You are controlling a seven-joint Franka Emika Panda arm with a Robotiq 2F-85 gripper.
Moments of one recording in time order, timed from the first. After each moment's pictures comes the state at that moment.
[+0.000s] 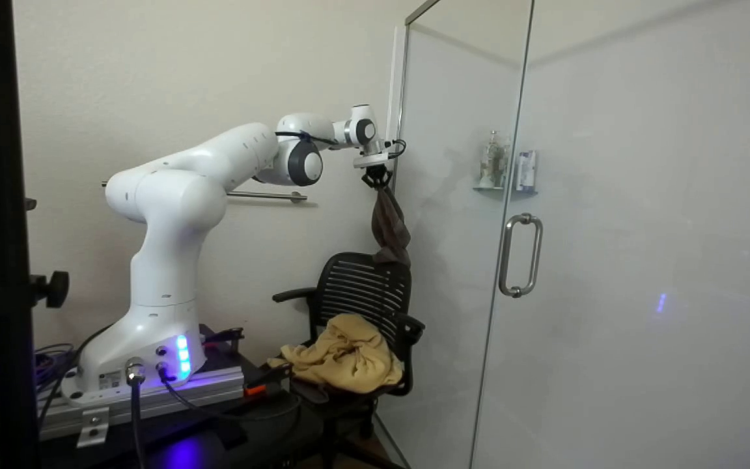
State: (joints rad) arm 0.30 1.03 0.00 -0.37 -0.14 1.87 -0.29
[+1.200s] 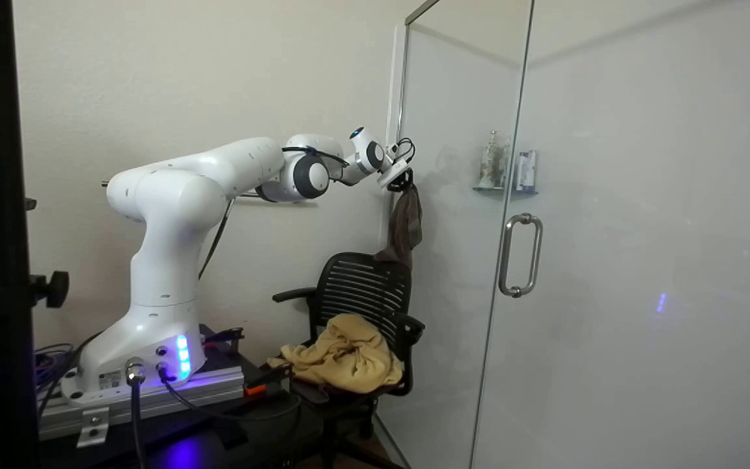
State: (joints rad) arm 0.28 1.16 -0.18 -0.38 -0.36 2.44 -0.36
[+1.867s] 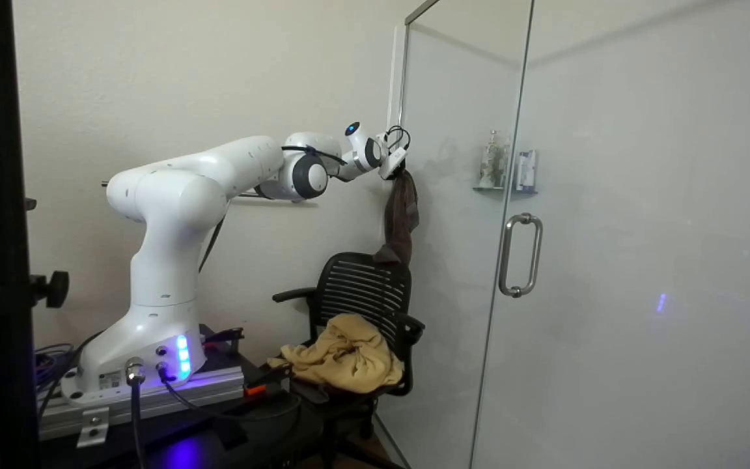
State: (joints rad) arm 0.28 1.14 -0.11 -0.38 -0.33 2.65 -0.64
